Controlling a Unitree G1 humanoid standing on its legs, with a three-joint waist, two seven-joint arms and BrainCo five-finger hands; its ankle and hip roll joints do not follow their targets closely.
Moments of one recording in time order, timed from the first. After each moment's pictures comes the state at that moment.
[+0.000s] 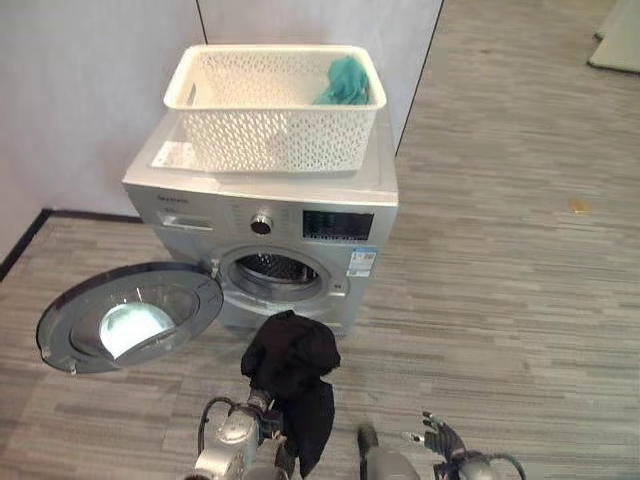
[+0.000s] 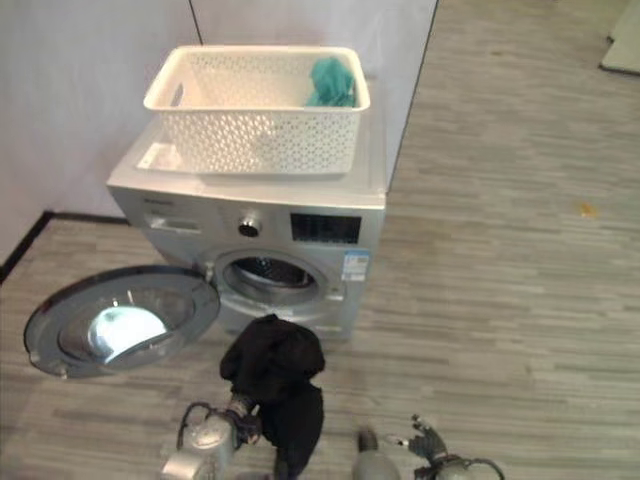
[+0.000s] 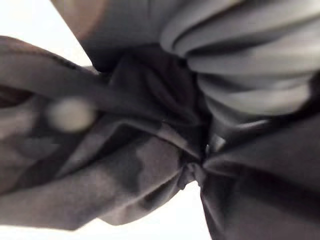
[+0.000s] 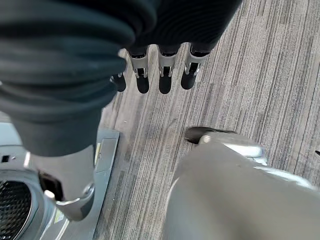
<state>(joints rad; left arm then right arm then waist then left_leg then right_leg) -0.08 0.22 -0.46 0.58 -0.51 -0.10 0.07 0.01 -0.29 0.29 0.89 0.26 -0.03 -0.02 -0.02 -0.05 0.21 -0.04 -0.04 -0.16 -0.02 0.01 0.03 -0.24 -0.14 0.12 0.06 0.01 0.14</state>
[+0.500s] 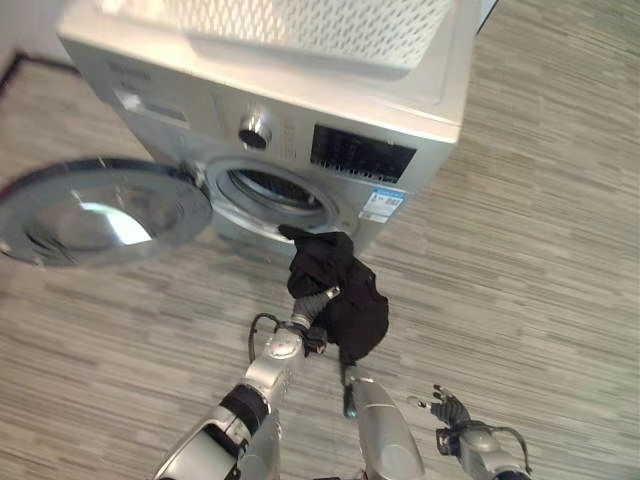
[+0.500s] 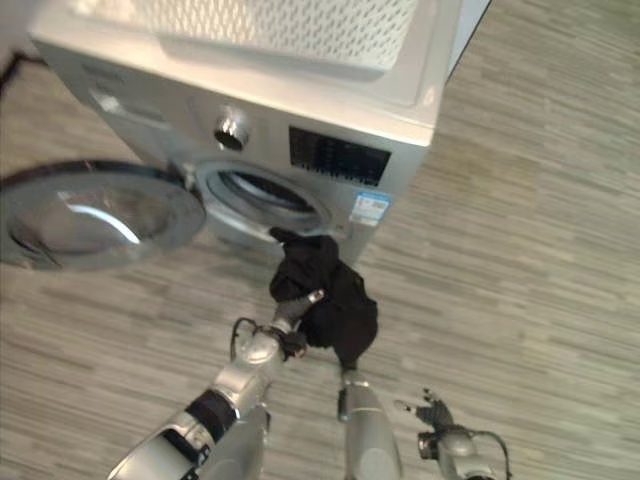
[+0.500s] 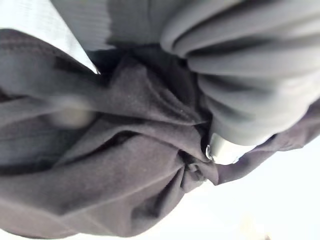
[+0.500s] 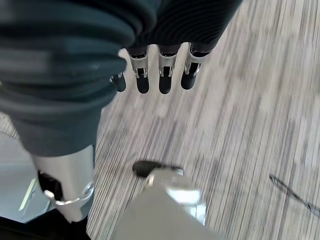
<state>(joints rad) -0.47 0.09 -0.52 0.72 -0.59 -0.15 0.19 -0.11 -0.30 0.27 1.00 0.38 -0.07 -0.10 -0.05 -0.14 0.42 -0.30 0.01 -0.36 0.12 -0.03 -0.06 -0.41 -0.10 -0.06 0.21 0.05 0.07</state>
